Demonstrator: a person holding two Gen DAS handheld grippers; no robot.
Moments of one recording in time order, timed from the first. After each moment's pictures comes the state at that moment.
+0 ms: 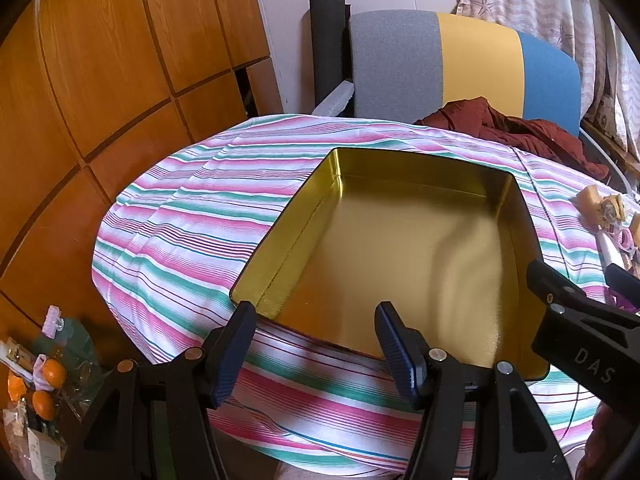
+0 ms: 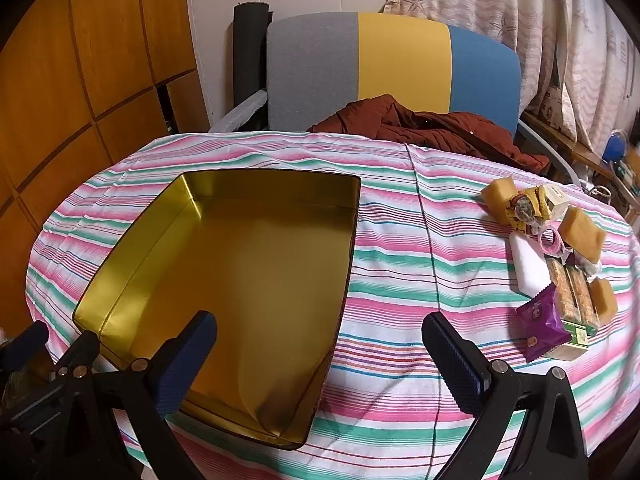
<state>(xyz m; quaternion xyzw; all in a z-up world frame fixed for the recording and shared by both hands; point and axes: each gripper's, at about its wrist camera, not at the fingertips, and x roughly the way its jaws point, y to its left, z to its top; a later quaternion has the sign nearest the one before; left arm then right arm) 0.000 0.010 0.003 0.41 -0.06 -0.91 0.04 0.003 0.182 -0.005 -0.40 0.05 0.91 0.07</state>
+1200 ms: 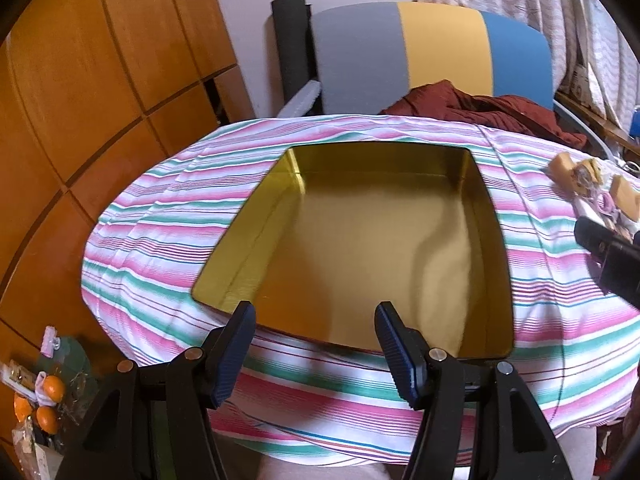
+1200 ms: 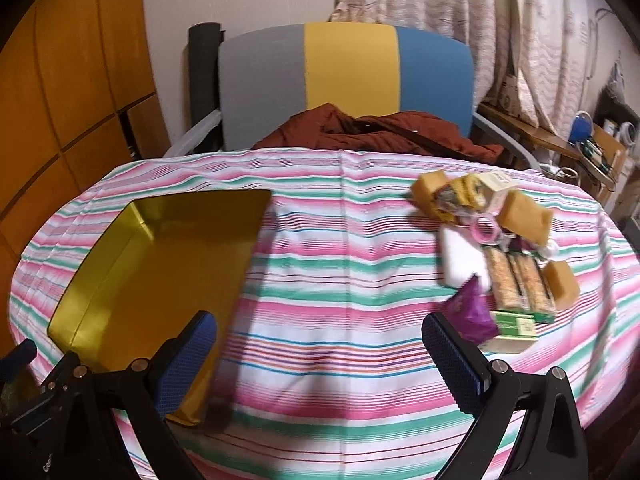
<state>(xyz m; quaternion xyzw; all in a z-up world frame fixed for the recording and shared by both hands) 0.014 0.057 0.000 0.41 -0.10 -0.91 0.00 0.036 0.257 0.007 -0.37 0.07 0.92 0.13</state>
